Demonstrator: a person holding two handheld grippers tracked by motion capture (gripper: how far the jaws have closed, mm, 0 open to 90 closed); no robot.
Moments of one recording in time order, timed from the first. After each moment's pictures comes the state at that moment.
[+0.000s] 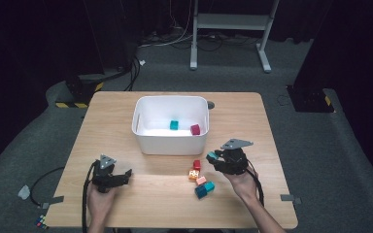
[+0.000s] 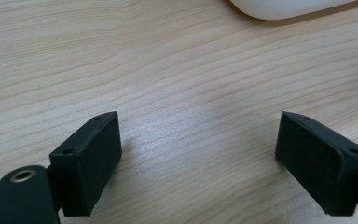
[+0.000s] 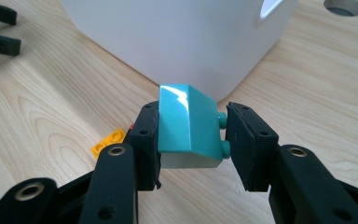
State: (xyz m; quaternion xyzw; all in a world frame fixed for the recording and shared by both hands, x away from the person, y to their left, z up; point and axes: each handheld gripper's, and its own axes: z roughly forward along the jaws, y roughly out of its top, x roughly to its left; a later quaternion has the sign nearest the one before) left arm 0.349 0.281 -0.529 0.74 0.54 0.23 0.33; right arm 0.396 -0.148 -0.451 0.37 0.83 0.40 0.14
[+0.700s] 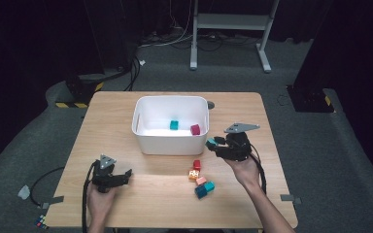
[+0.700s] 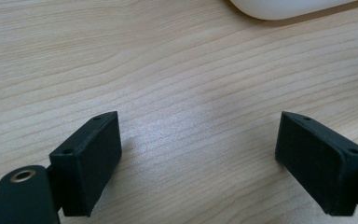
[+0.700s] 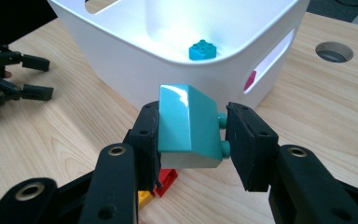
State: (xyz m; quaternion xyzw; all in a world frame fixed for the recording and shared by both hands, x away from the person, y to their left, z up) left arm 0.349 0.282 -0.529 0.74 0.54 0.23 0.33; right arm 0.415 -0.149 -0.403 0.37 0.81 0.43 0.12
